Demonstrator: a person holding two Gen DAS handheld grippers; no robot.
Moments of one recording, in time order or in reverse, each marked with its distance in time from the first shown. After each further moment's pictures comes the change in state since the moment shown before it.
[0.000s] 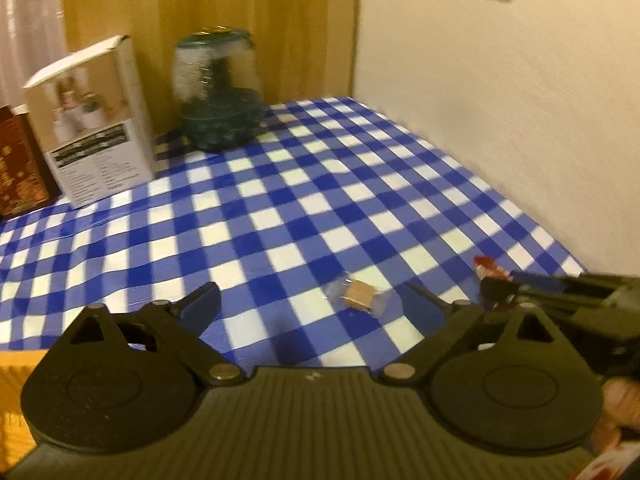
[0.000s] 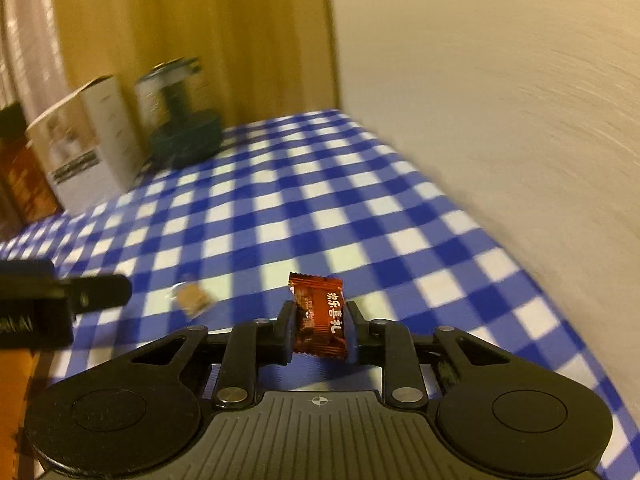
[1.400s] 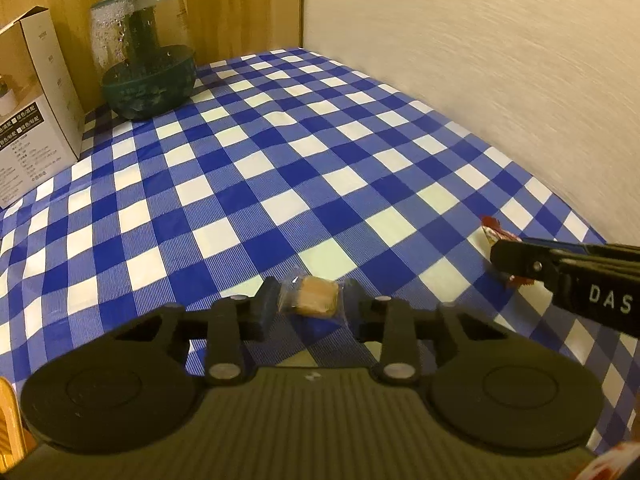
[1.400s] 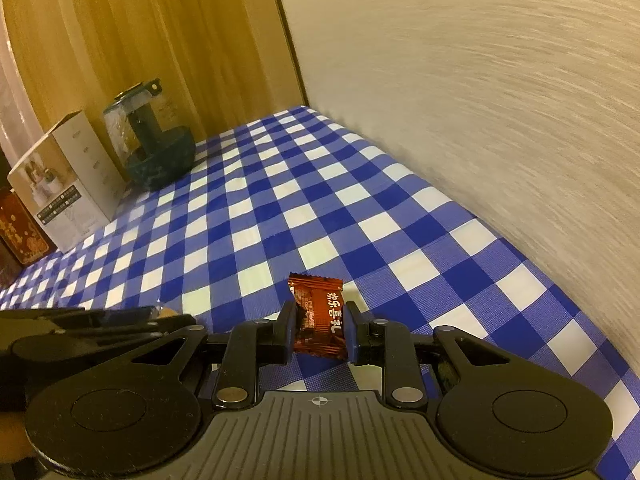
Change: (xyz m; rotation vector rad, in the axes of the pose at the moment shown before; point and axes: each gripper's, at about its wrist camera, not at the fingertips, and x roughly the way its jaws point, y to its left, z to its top) left arm 0.059 -0.024 -0.007 0.072 0.108 -0.082; right arm 0.000 -0.015 0.000 0.127 0.007 0.021
